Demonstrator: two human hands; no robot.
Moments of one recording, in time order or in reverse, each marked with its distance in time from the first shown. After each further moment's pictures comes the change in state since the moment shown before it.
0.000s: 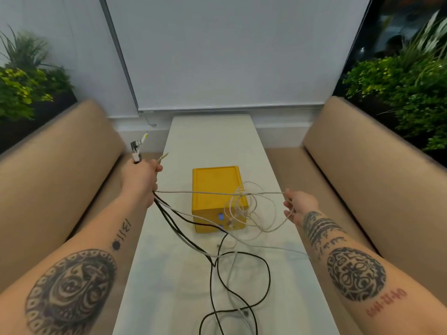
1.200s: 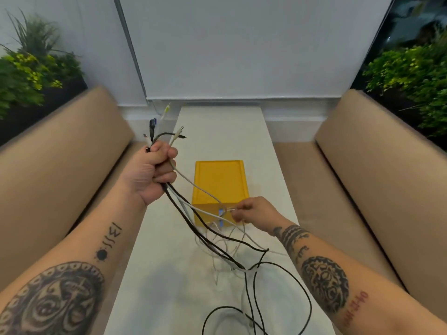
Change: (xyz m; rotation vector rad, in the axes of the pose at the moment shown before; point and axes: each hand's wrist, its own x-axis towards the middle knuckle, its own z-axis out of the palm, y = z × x) left_hand -0.037 0.017 0.005 -0.493 -0.624 -0.143; right_hand -0.026 0.040 0.053 -0.809 -0.698 -0.465
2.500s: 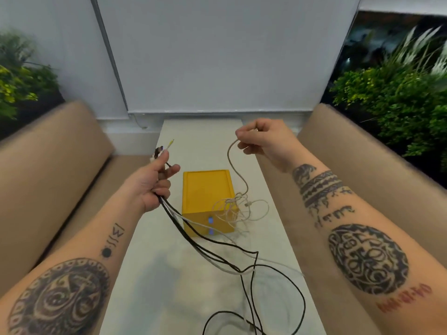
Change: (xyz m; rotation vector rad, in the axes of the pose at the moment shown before) left_hand 0.025 -0.008 -0.012 0.144 0.220 -0.244; right_hand -0.041 -0.171 -0.093 0.151 0.329 -0.279
